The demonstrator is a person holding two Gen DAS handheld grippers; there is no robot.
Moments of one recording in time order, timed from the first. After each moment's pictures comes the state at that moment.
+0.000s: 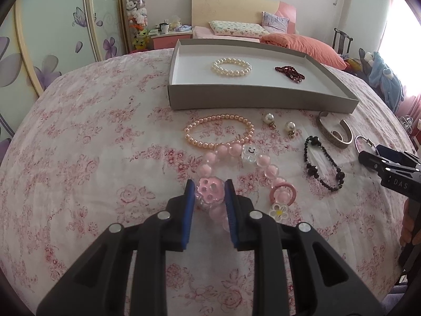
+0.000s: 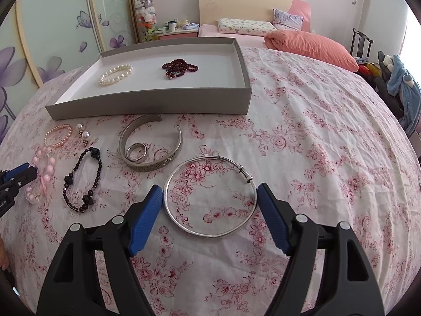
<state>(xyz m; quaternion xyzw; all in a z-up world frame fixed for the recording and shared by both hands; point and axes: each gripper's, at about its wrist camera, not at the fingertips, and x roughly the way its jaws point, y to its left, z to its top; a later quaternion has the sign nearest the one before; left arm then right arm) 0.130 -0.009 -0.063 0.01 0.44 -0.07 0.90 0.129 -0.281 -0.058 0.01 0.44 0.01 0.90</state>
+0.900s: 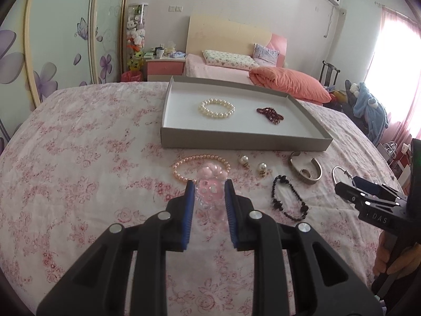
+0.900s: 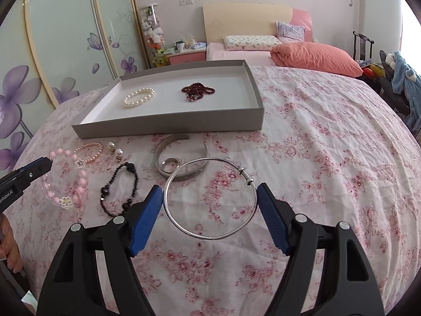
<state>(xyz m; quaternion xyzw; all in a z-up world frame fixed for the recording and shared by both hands) 0.114 -0.006 -0.024 -0.04 0.36 -0.10 0.93 0.101 -0.268 -0.035 0.05 0.38 0.05 0.92</state>
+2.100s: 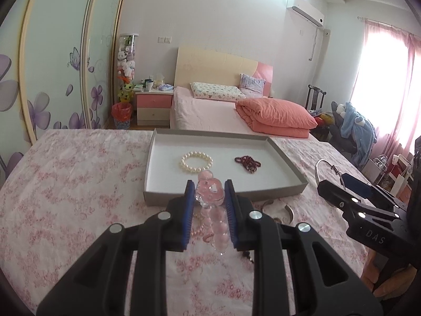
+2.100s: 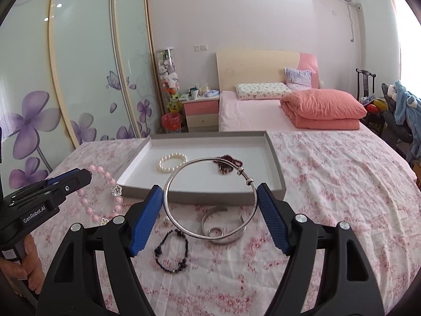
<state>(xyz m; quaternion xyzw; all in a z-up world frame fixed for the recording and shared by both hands) 0.124 -0.024 0.039 -0.05 0.28 -0.13 0.95 0.098 -0.238 0.043 0.05 0.25 0.06 0.97</state>
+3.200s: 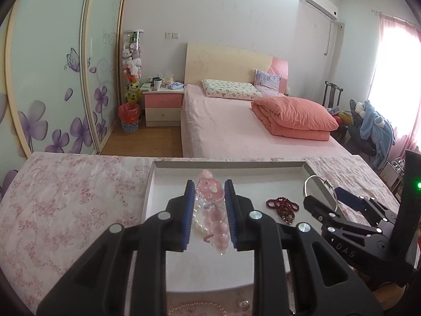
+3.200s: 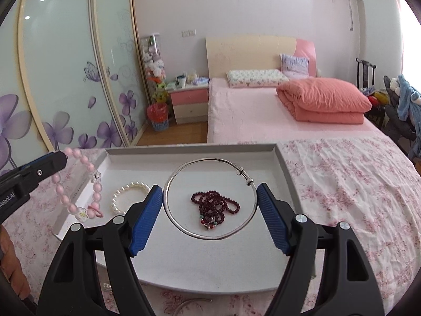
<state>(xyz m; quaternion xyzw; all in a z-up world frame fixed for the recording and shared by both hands) 0.278 -0.039 0.026 -0.03 0.30 -0.10 0.95 0.257 -0.239 0.000 0.05 0.32 0.03 0.95</state>
